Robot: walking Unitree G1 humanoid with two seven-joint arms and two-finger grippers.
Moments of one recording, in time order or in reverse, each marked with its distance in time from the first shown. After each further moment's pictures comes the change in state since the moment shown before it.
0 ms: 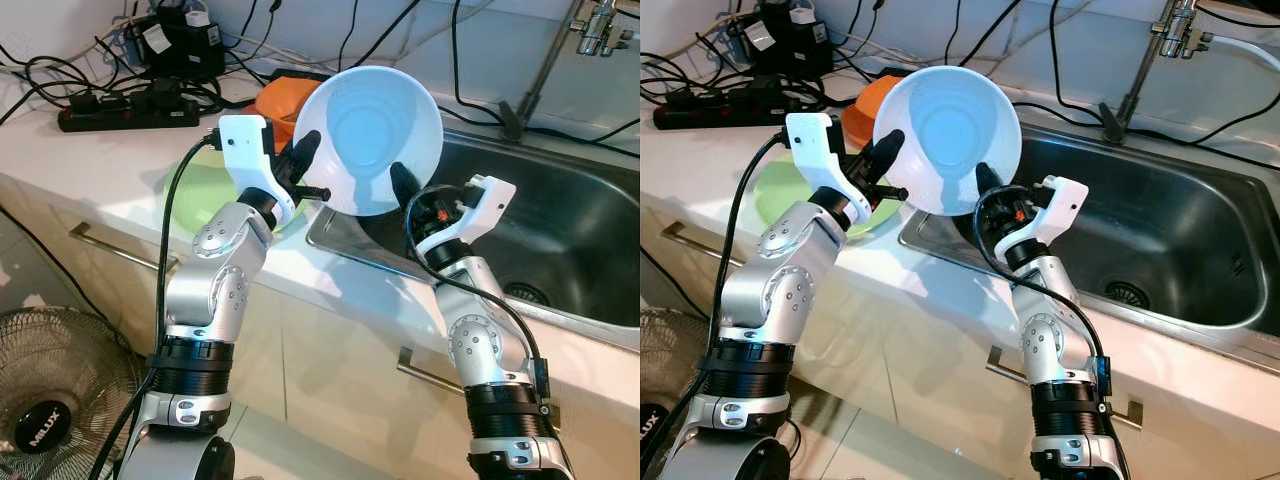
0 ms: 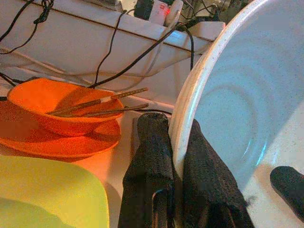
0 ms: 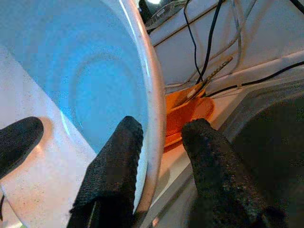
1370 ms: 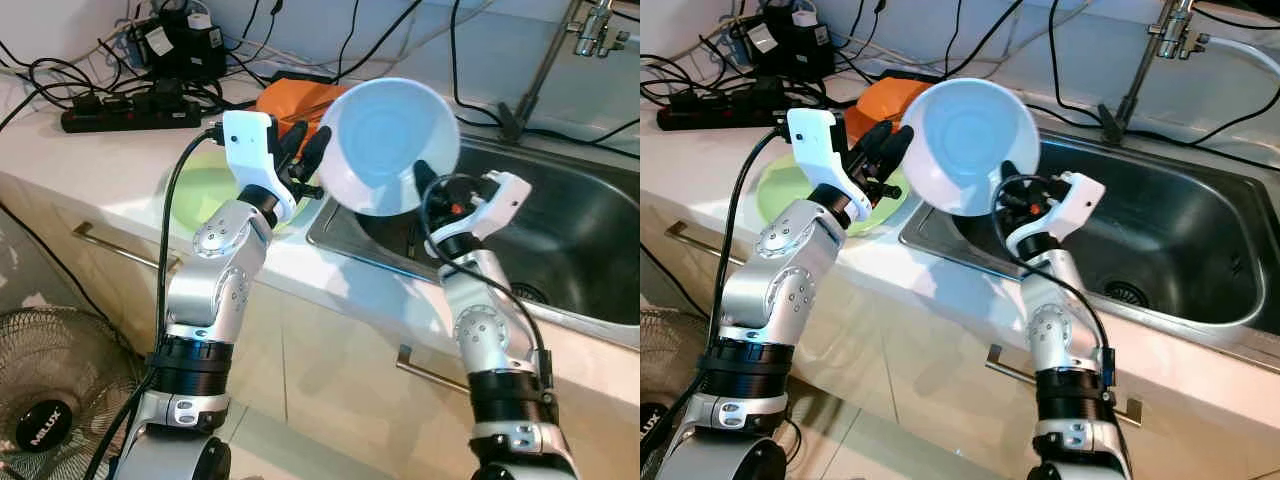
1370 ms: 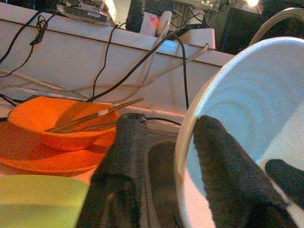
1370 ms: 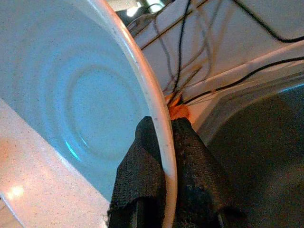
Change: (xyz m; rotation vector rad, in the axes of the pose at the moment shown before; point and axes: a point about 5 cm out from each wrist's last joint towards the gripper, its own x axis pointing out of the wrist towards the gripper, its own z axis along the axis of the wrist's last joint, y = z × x) left arm 0.000 -0.003 0.004 0.072 -0.029 -0.025; right arm 0.006 -0.022 0.011 0.039 -0.037 -0.114
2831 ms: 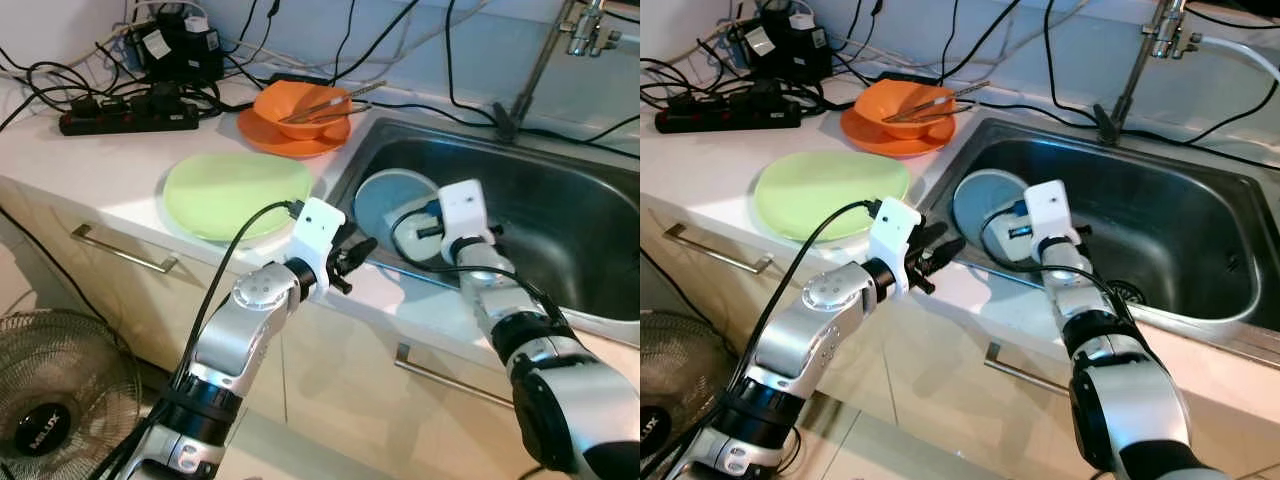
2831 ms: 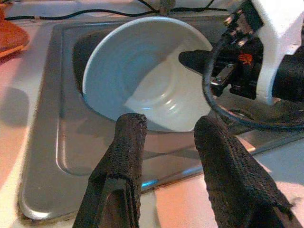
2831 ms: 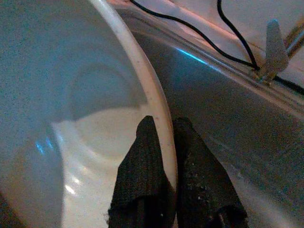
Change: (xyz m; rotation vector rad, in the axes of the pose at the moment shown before) left arm -0.029 -0.037 -0.081 0.144 0.404 -0.259; right arm 0.019 -0.064 -0.026 -0.952 0.383 -0.215
